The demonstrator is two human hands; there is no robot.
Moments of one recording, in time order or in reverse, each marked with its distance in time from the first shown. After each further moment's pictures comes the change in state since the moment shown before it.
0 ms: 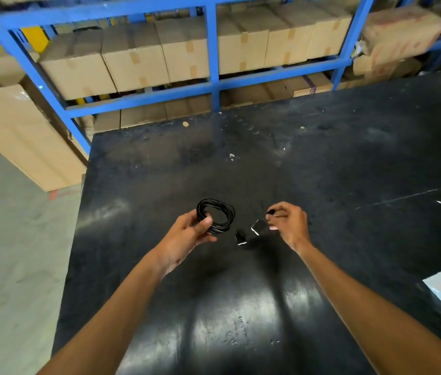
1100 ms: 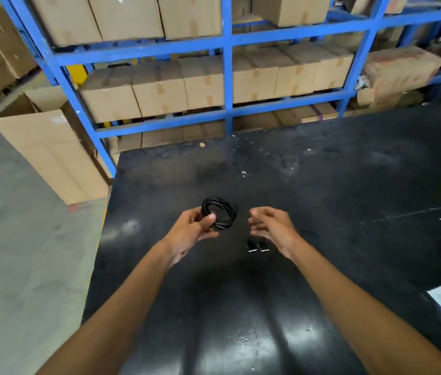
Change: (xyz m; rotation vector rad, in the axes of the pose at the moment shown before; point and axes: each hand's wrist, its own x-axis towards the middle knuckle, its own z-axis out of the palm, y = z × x) left_hand -0.036 0.026 -0.016 0.069 0.074 0.090; right_hand -0.058 -0.080 0.024 0.415 -0.333 0.145
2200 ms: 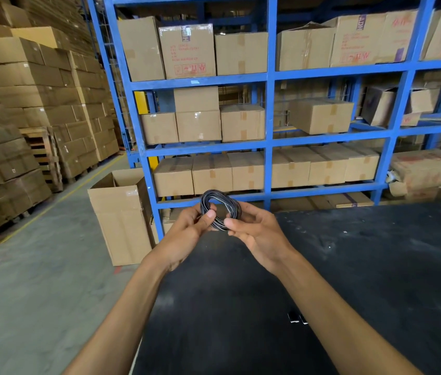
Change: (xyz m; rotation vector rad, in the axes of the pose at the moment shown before) left_hand -0.169 0.166 -0.050 0.209 0.055 0.544; right_hand -0.157 -0.165 0.173 0.189 -0.527 -0.483
